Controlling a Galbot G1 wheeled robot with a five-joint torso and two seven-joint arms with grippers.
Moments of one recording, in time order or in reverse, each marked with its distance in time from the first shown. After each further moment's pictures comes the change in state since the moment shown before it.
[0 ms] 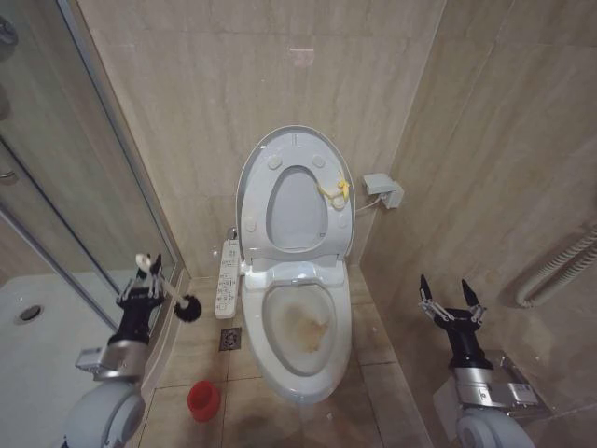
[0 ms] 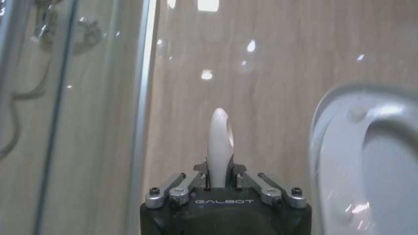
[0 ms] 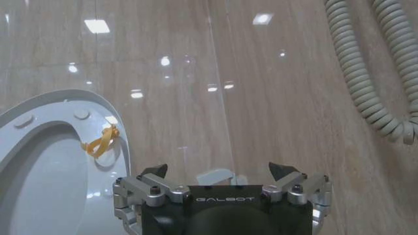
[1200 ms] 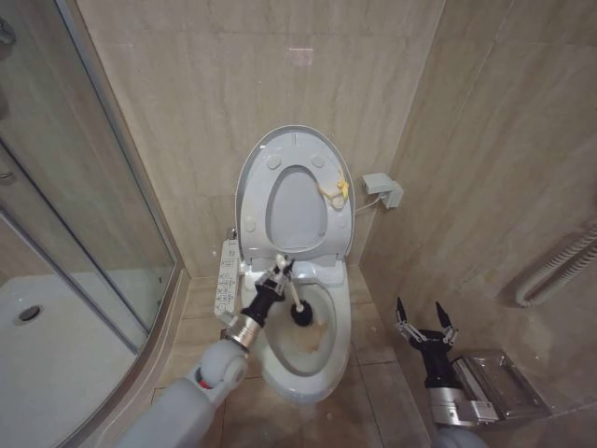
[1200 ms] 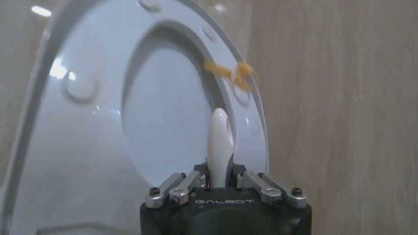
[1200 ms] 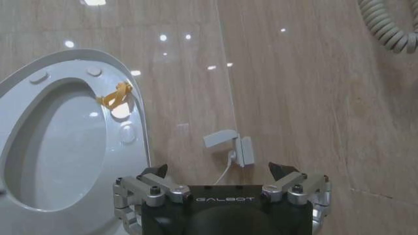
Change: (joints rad) left arm -0.531 -0.108 0.730 0.559 -0.018 -0.194 0.296; right arm -0.011 0.124 -0.065 -0.096 -0.128 0.041 -0.030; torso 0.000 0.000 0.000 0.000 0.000
